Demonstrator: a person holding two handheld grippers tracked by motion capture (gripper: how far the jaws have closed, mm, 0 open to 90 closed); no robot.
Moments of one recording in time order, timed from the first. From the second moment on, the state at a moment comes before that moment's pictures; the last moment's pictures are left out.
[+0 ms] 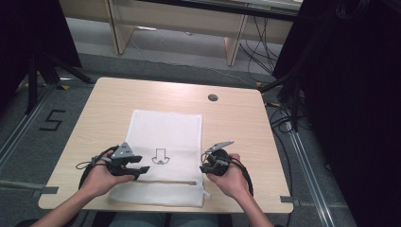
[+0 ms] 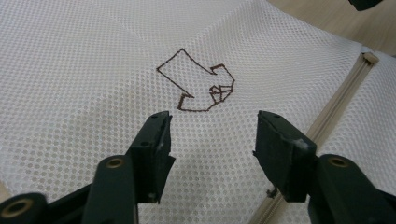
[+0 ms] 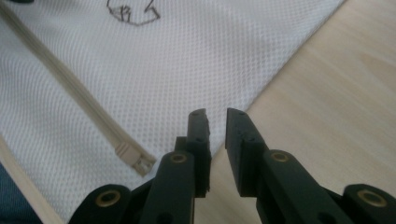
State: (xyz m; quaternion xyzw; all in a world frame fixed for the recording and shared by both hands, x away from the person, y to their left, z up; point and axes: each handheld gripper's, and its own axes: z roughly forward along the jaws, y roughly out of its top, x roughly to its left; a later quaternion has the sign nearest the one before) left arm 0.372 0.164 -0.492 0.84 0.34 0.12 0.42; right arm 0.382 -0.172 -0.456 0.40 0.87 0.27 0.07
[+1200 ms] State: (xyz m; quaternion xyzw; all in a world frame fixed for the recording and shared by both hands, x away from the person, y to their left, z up) left arm 0.358 0.114 -0.494 0.86 0.26 0.09 0.43; right arm 0.371 -0.161 -0.466 0.43 0.87 0.23 0.00
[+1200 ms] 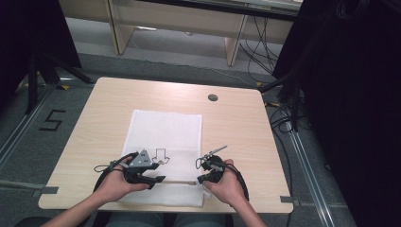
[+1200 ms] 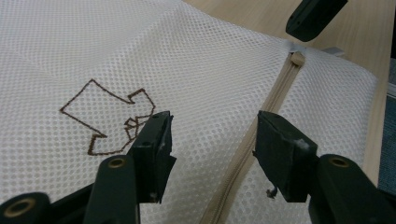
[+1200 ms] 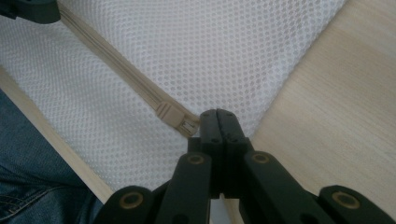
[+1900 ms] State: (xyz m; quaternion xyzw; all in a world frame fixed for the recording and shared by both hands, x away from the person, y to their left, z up) left arm 0.358 0.102 -0.495 0.86 0.25 0.08 0.43; right arm 0.376 -0.161 -0.478 0.44 0.87 0.21 -0.01
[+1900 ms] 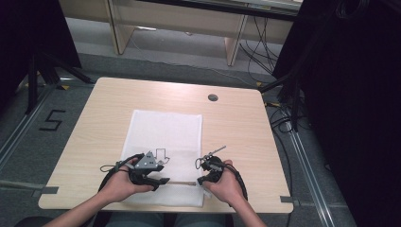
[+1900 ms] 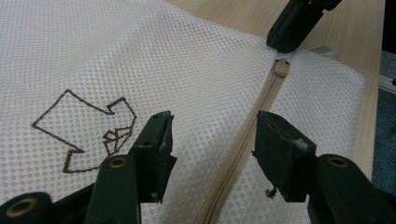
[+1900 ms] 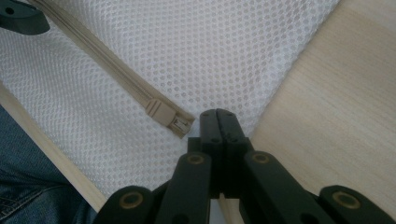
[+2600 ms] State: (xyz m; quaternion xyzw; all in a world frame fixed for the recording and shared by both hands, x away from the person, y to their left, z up) left arm 0.358 0.091 -0.495 0.87 0.23 0.08 0.43; right arm 0.377 -0.157 -0.482 0.44 0.88 0.21 -0.02
